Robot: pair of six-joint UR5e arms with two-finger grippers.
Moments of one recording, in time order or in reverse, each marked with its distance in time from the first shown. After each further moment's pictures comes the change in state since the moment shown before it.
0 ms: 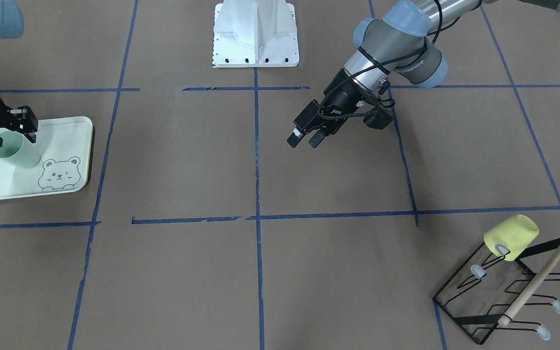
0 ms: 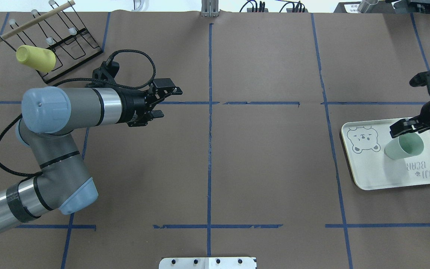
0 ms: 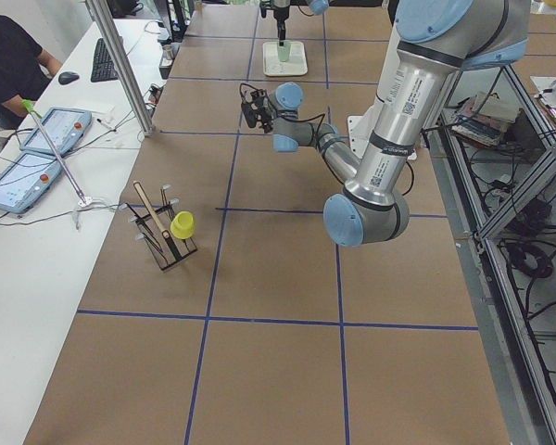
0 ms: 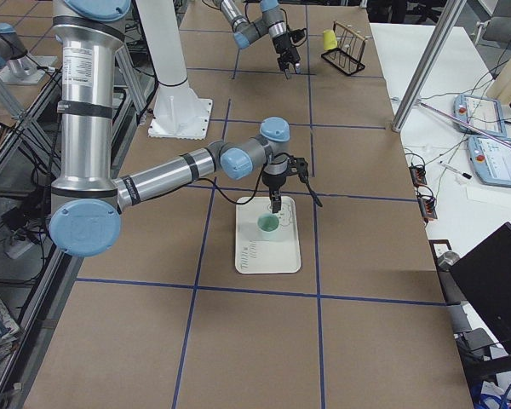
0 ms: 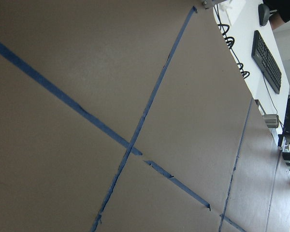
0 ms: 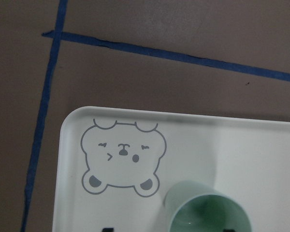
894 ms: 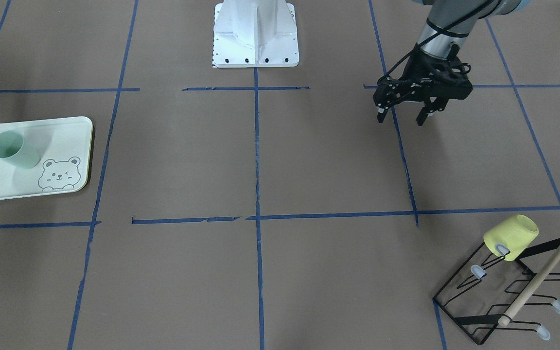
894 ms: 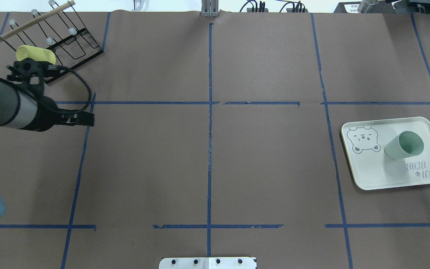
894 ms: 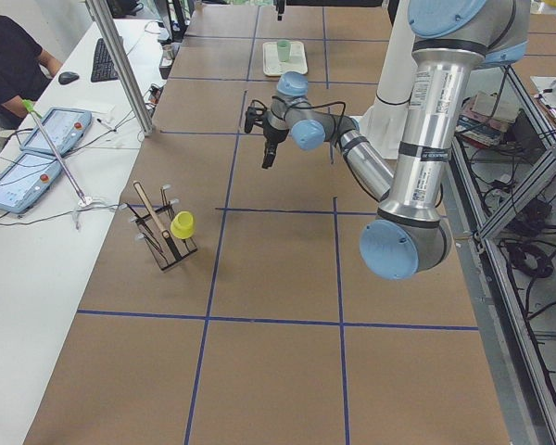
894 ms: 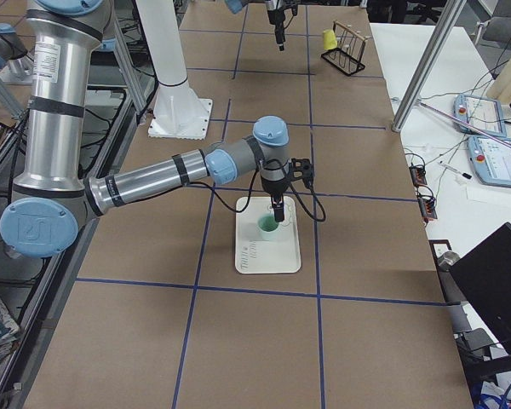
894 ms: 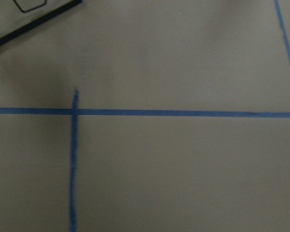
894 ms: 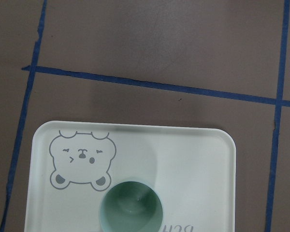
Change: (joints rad) left arm -0.155 0.349 -0.414 0.694 -0.149 0.920; right arm 0.202 -0.063 0.025 -0.015 0.098 -0.169
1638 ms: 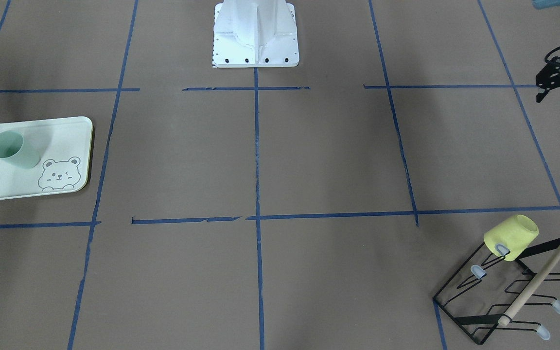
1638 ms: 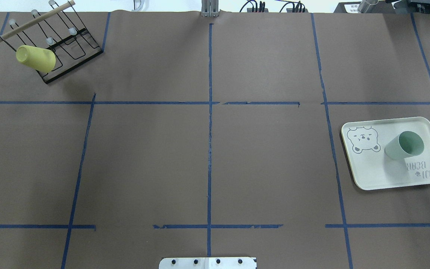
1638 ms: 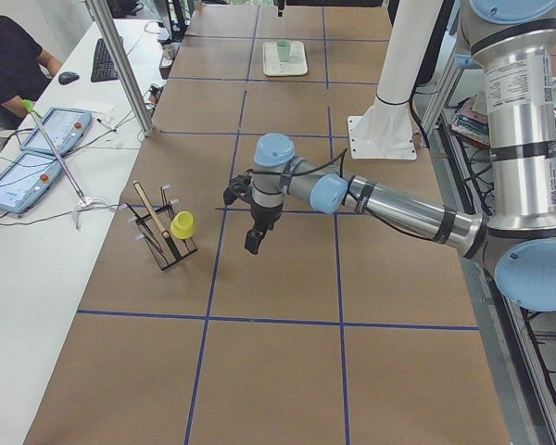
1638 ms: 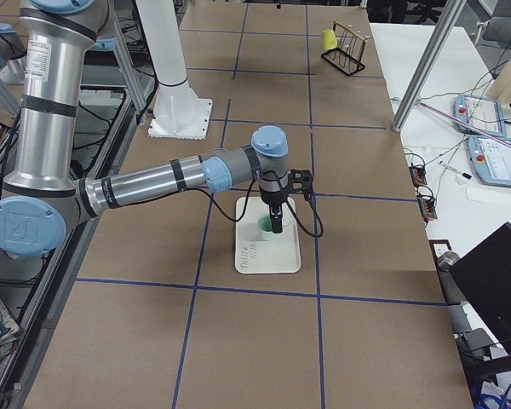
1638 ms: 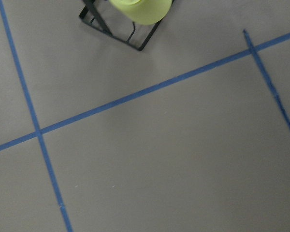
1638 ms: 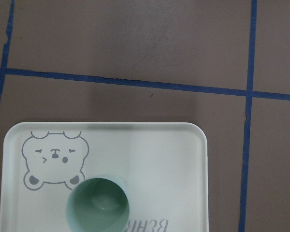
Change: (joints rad) left arm -0.561 0.292 0.156 0.055 -0.328 0.961; right arm 0.075 -0.025 -0.033 -0.007 0.021 -0.041
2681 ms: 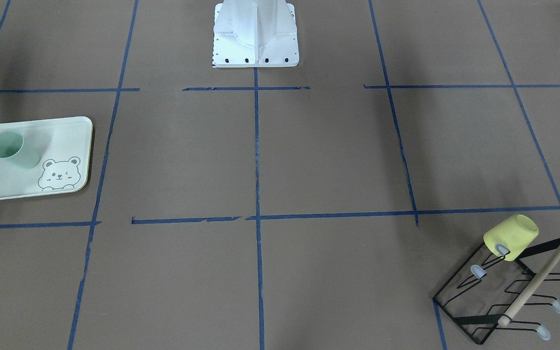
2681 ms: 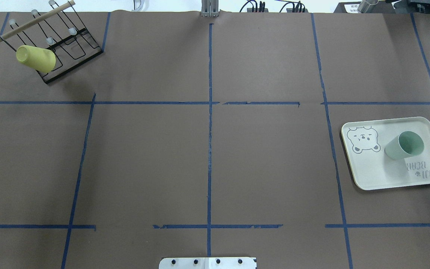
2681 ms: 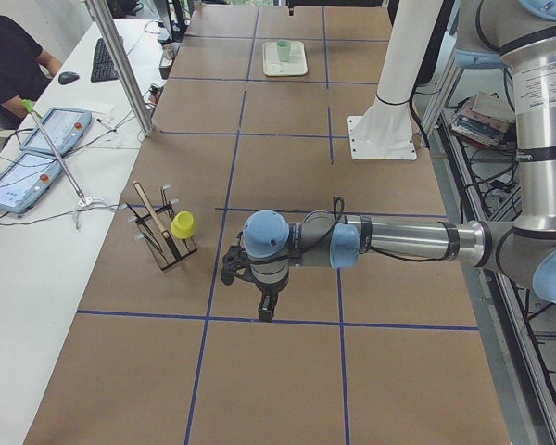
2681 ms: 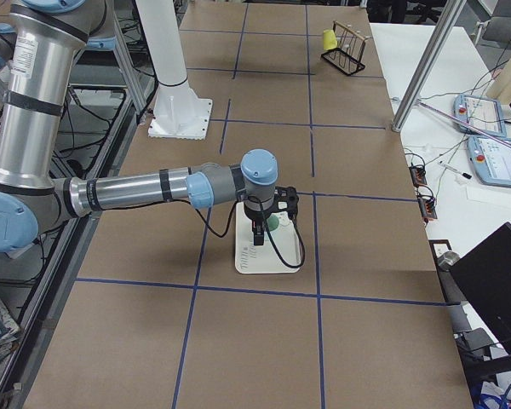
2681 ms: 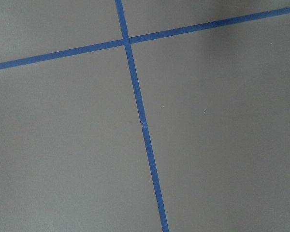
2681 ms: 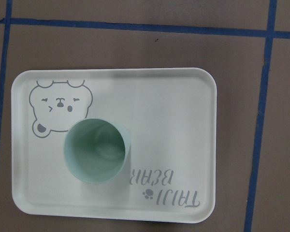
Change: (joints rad) left arm -0.229 0.005 0.171 0.186 -0.192 0.160; right arm 0.054 -0.077 -0.032 -0.024 0.164 -0.136
